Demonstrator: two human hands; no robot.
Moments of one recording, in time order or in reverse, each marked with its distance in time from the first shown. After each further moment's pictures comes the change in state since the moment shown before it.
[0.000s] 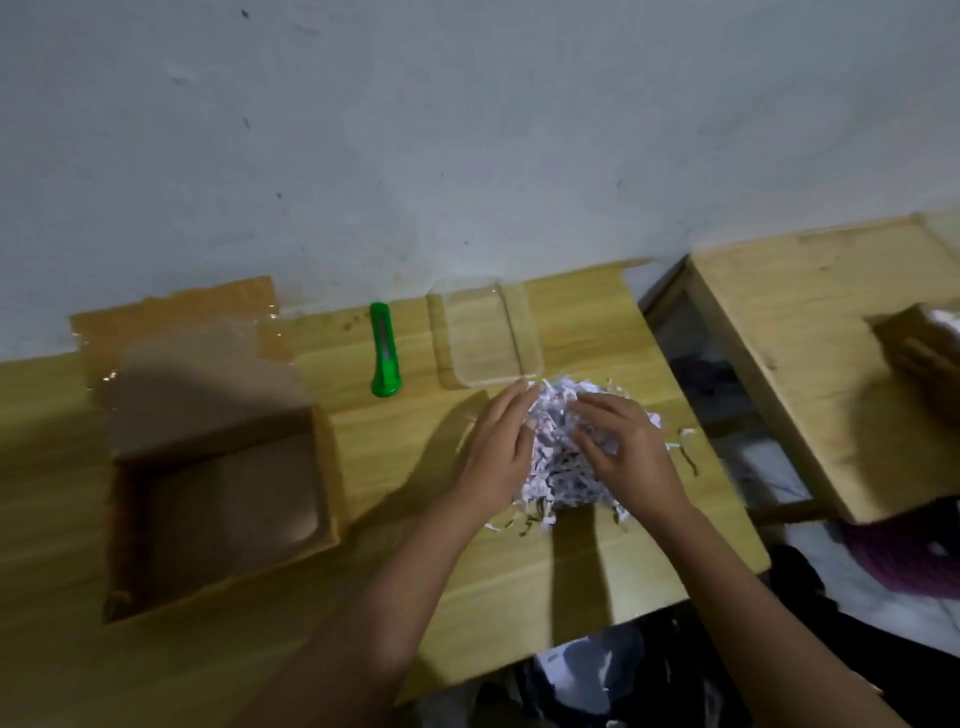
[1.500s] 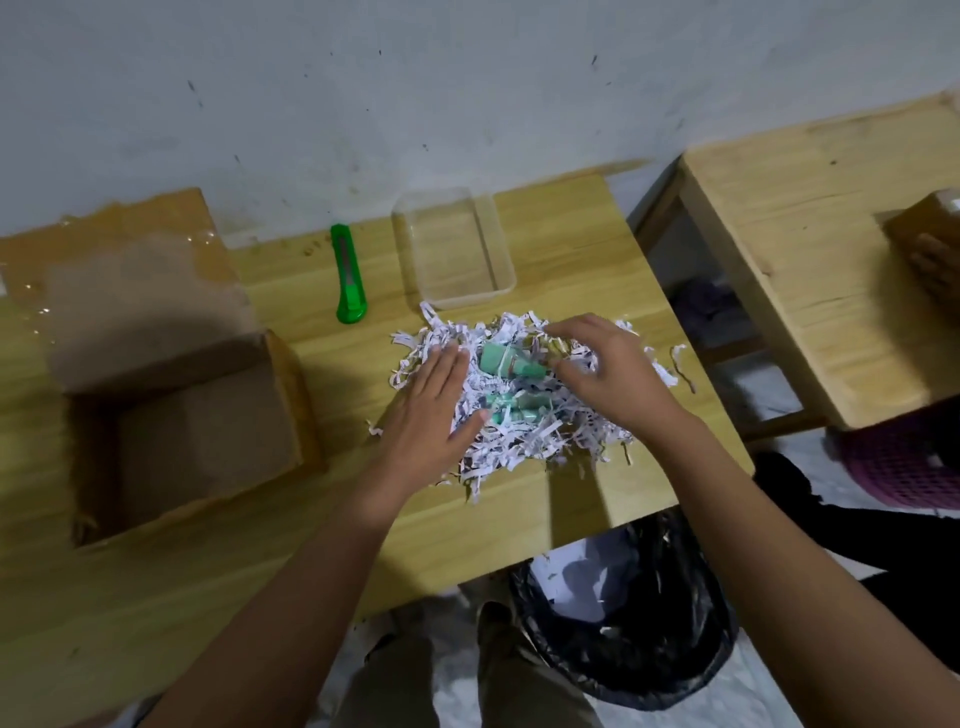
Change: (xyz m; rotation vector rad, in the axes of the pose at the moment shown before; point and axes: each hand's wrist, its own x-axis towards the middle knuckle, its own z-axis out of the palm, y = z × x) left_hand -0.051 -0.052 0.000 0.514 -0.171 -0.019; right_hand -0.007 -0.001 -0.016 0.130 -0.172 0.040
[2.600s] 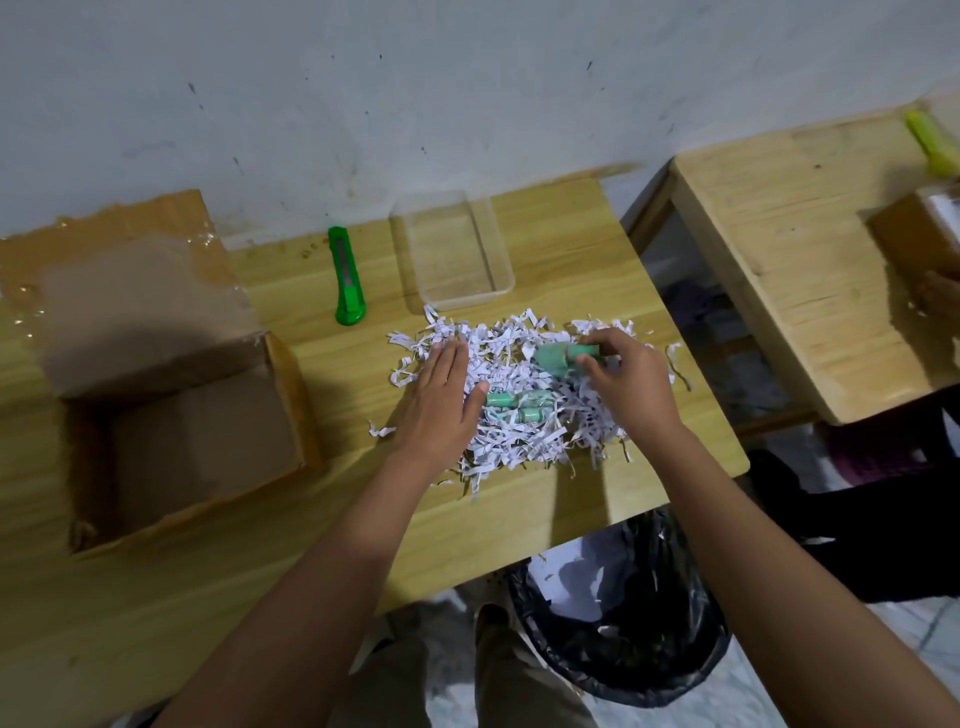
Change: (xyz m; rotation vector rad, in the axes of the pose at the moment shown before) left_hand 0.018 0.012 0.002 -0.086 0.012 -0.119; right_hand -0.009 0.023 0.012 0.010 0.236 0.329
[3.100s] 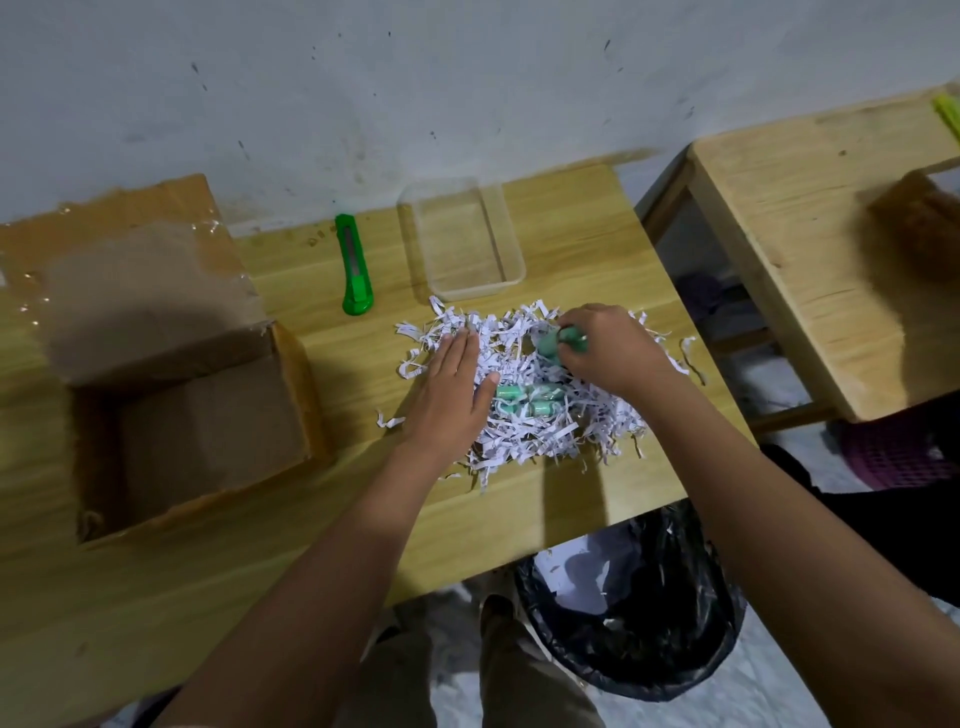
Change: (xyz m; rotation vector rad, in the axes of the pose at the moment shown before) left_hand 0.003 -0.001 0.003 -0.021 -0.004 -0.011; right_hand 0.031 -0.027 0.008 -0.395 -0.264 -0.246
